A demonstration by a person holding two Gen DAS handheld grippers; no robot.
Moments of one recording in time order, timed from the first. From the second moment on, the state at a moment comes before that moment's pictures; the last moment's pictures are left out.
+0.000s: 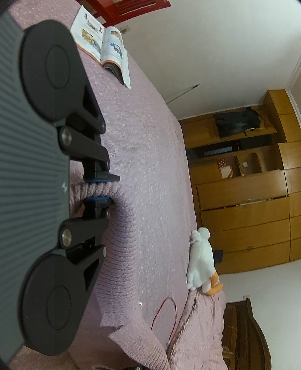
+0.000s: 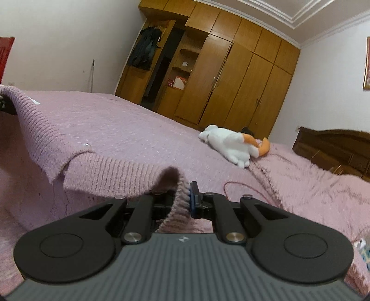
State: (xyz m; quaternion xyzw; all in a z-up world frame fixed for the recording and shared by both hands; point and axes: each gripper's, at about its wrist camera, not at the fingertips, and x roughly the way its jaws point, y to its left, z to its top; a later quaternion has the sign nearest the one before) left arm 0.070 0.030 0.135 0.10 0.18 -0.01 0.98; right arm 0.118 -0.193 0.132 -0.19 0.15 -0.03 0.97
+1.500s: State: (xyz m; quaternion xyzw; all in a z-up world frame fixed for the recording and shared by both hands) left arm 0.117 0.051 0.064 0.14 0.27 -0.03 0.95; right arm 0.159 -0.219 0.052 -0.16 0.26 0.03 0.95
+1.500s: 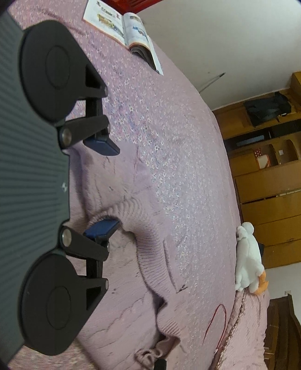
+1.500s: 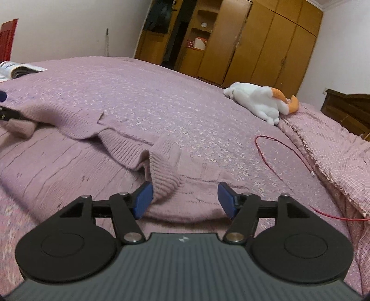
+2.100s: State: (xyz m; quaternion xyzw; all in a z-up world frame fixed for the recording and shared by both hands) left arm 0.111 0.027 0.038 0.19 0.27 -0.09 0.94; right arm 0.147 -0.215 0.035 -0.25 0.26 0.09 0.93
